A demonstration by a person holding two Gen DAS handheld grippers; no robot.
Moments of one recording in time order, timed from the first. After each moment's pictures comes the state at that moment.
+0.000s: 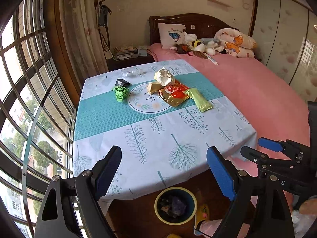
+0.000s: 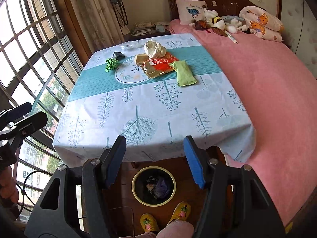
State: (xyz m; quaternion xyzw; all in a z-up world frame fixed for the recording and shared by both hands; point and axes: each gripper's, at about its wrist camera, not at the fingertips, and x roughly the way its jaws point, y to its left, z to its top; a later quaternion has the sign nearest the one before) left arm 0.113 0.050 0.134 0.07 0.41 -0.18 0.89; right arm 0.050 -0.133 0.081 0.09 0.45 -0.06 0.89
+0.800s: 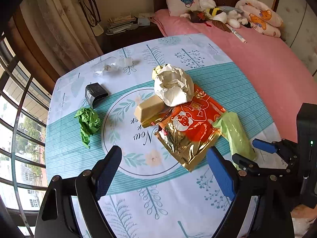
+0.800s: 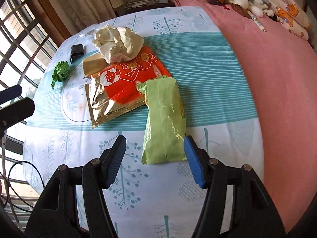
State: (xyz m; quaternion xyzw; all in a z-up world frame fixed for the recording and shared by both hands) left arm 0.458 -0.105 0.014 0.11 0.53 -0.12 0.83; right arm 0.370 -0.270 -0.071 0.08 0.56 0.01 0.83
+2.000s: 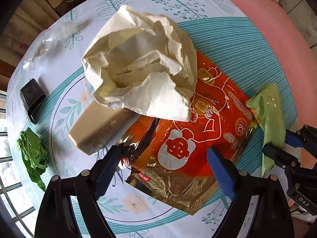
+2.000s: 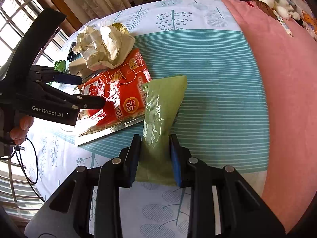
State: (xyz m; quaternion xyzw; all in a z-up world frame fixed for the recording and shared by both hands) left arm 0.584 -0.150 -0.121 0.13 0.66 -0.17 0.72; right arm 0.431 -0.320 -0.104 0.09 0.56 0.09 0.82
